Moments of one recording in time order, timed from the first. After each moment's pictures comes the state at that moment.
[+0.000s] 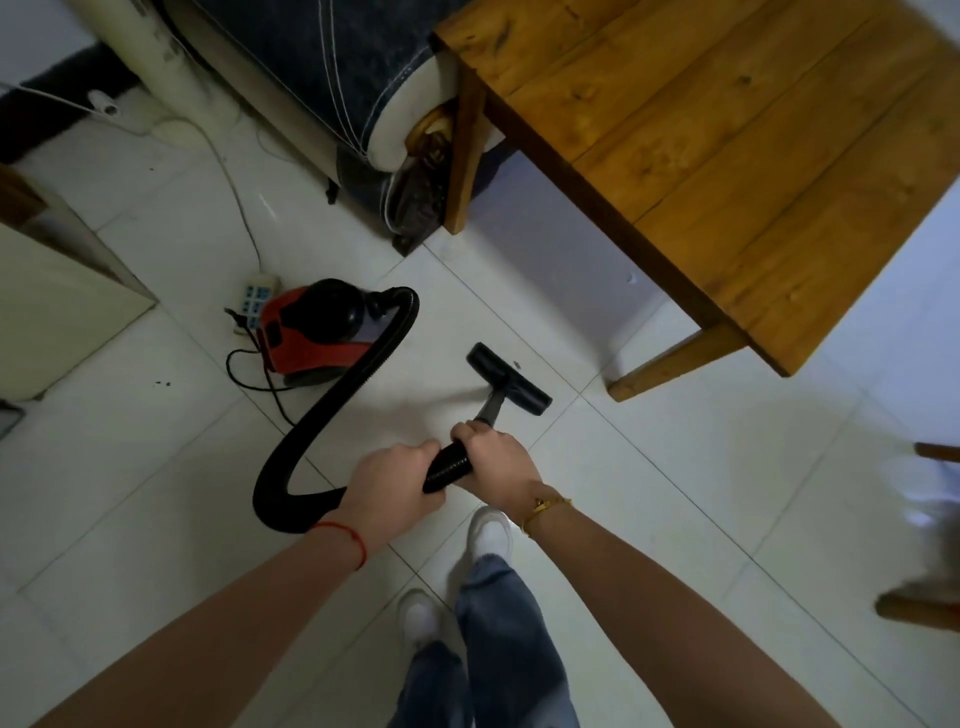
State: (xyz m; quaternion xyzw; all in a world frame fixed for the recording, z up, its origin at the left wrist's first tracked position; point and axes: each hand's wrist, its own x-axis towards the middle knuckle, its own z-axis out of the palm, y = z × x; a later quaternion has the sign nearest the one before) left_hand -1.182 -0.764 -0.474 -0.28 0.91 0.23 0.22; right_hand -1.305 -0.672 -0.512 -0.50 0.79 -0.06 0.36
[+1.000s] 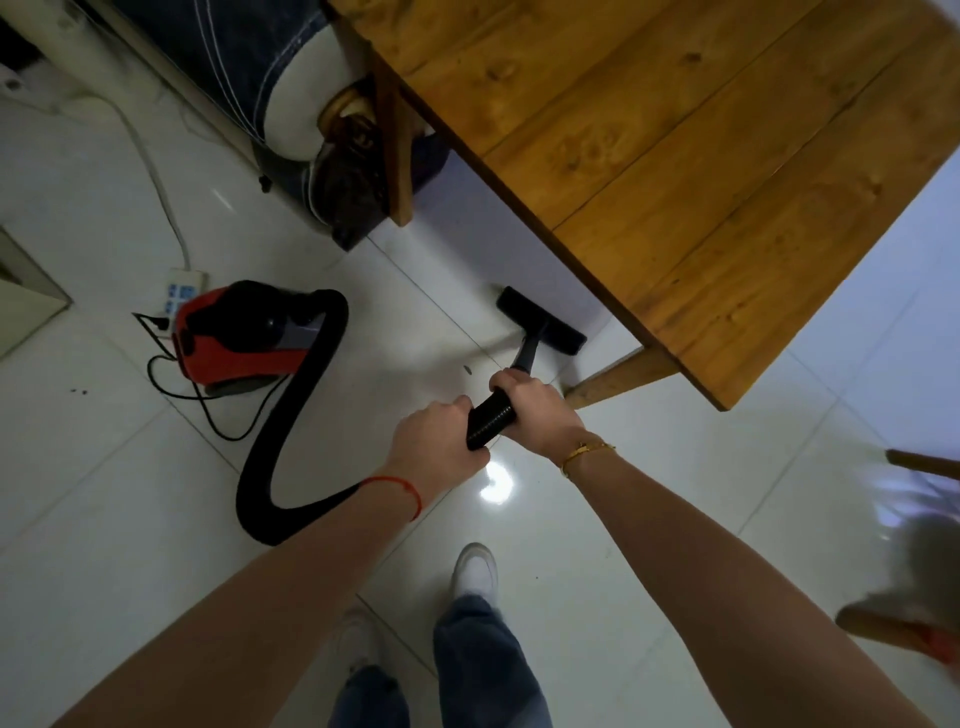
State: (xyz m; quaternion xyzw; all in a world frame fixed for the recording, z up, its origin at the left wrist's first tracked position) left_hand -1.367 -0.716 -0.509 -0.34 0.86 0.32 0.20; right_hand -1.503 -0.631 -0.549 -0.48 0.80 -0.05 0.35
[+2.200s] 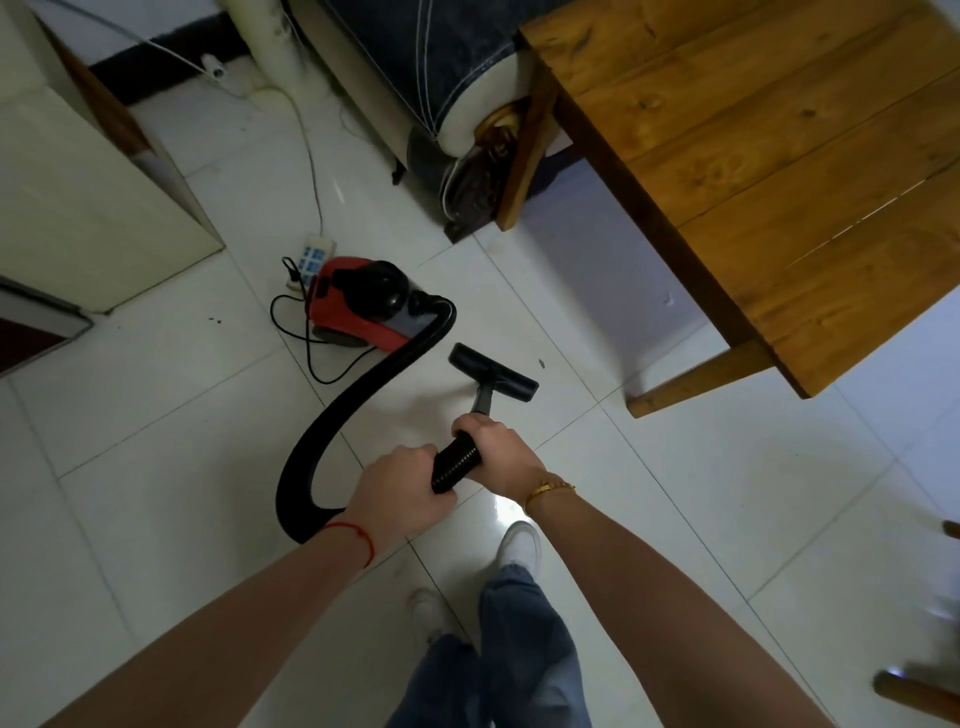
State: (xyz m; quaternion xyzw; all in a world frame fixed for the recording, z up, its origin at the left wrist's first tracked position) left_hand -1.142 -0.698 -0.451 -0.44 0.81 0.35 0.19; right_hand -1.289 -0.640 -0.522 -0.56 0.71 -0.10 0.41
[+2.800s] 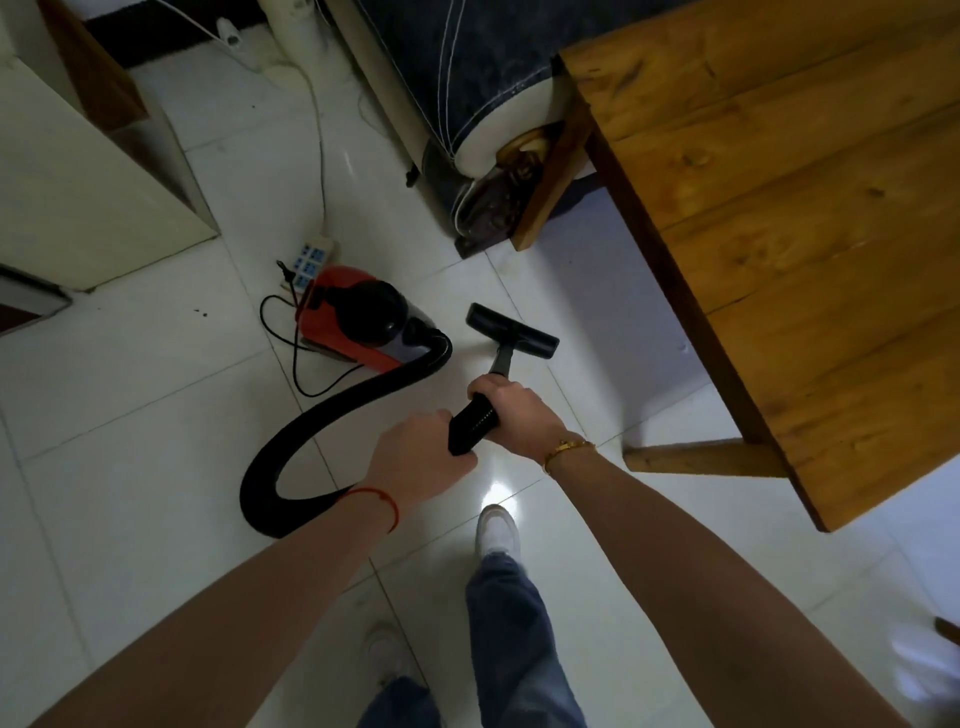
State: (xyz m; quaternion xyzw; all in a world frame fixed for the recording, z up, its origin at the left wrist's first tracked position) left_hand -1.252 -0.790 -0.471 -0.52 0.74 0.40 0.14; right_hand -1.409 -0.759 -0.537 -0.63 0.68 -0.04 0.37
